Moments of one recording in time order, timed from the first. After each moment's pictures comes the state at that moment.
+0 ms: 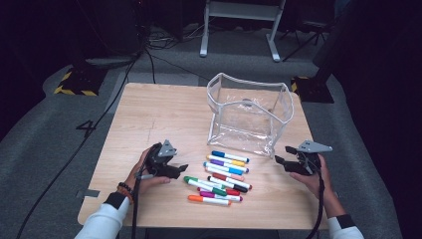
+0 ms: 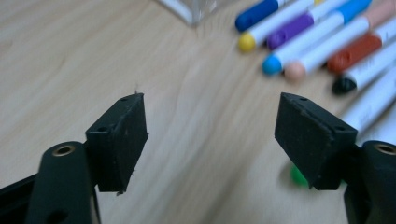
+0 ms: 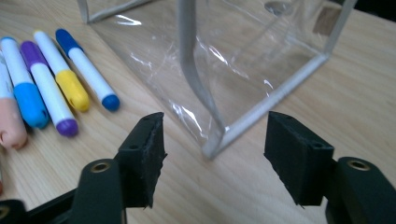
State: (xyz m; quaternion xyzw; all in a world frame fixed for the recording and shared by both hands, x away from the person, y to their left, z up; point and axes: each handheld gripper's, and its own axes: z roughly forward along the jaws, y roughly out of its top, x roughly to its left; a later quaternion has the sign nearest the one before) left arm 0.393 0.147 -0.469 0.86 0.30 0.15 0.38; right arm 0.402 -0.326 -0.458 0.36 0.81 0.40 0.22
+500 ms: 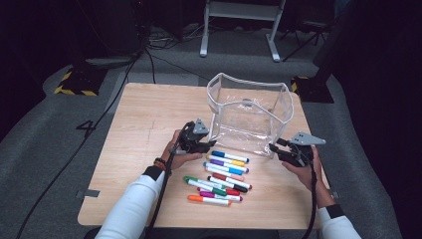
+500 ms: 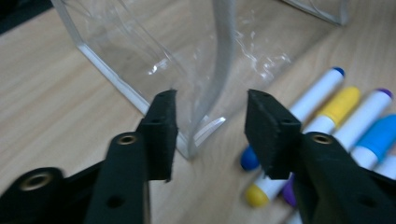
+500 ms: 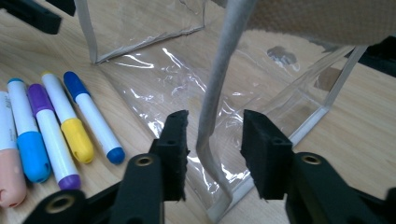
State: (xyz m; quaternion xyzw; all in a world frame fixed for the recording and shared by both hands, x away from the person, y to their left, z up) left arm 0.455 0.068 -0.453 0.86 0.28 0.16 0.41; right arm 0.416 -0.300 -0.441 0.34 0.80 0.43 0.25
